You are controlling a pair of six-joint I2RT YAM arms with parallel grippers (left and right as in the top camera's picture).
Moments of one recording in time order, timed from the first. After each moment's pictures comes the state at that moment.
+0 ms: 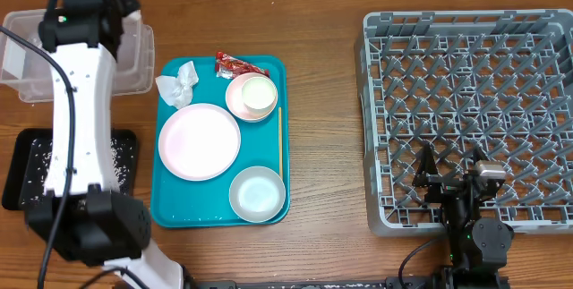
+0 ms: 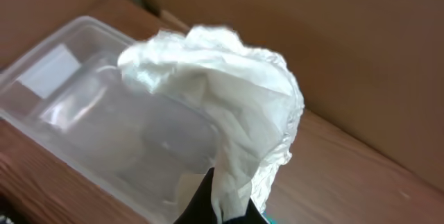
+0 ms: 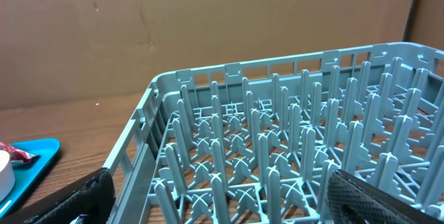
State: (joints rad) left arm 0.13 1.84 1.91 -0.74 -0.29 -0.41; right arm -0.05 0.05 0.02 -0.04 -0.02 0.12
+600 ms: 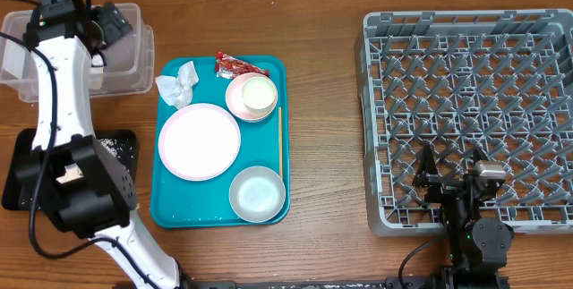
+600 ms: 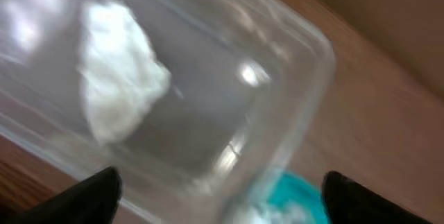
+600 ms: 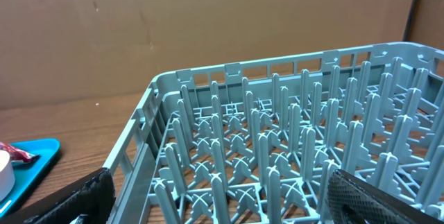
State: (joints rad) left arm 0.30 2.04 1.89 -0.80 -0.02 -0.38; right arm -0.05 0.05 0.02 -0.03 -0.02 0.13
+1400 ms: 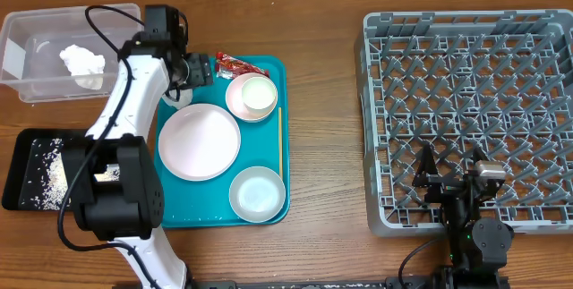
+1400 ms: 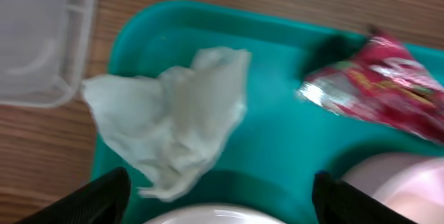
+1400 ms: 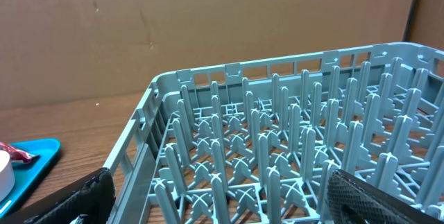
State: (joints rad) left arm 0.01 1.97 1.51 -0.71 -0.06 -0.21; right arm -0.05 0.05 0.02 -0.04 -0.02 0.12
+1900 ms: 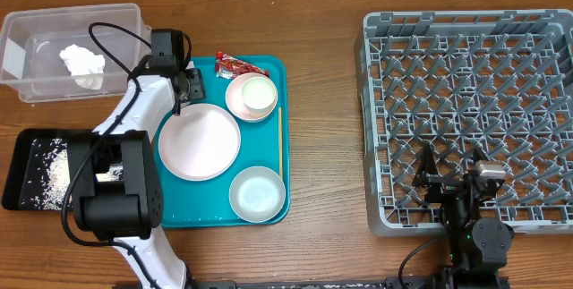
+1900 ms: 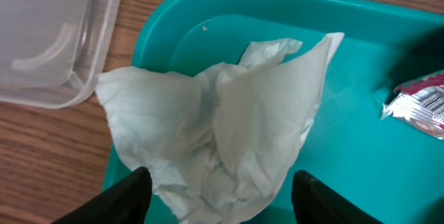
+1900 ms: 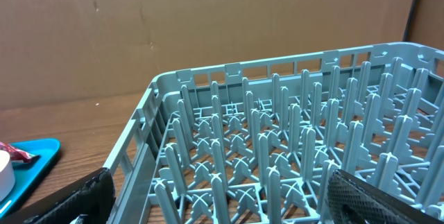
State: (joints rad) left arm 0.01 1.97 1.32 -0.47 -0.15 -0.20; right arm -0.05 0.05 0.02 -0.04 -0.02 0.13
